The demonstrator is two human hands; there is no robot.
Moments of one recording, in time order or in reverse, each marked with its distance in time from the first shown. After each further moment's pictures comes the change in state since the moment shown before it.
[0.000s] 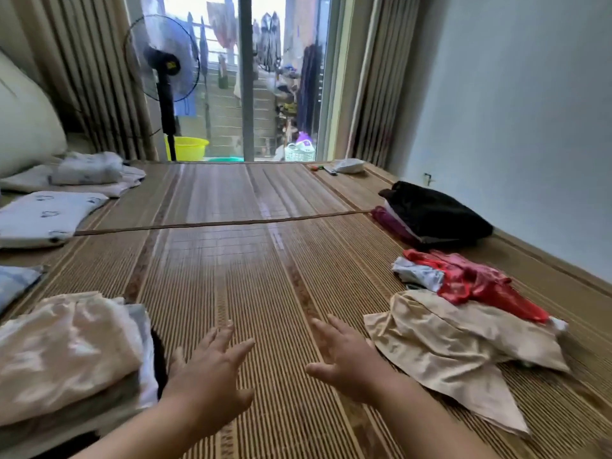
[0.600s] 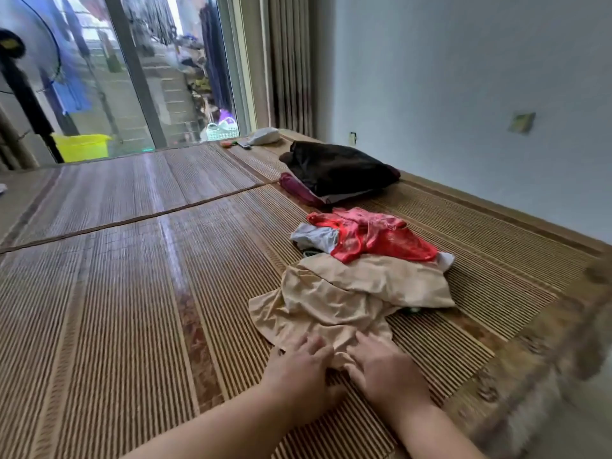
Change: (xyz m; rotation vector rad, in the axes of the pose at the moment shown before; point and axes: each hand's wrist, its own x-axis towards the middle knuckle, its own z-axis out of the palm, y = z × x) left_hand 0.084 0.280 0.122 0.187 -0.177 0.481; right_hand -0.092 0.227 -0.014 -0.267 0.434 0.101
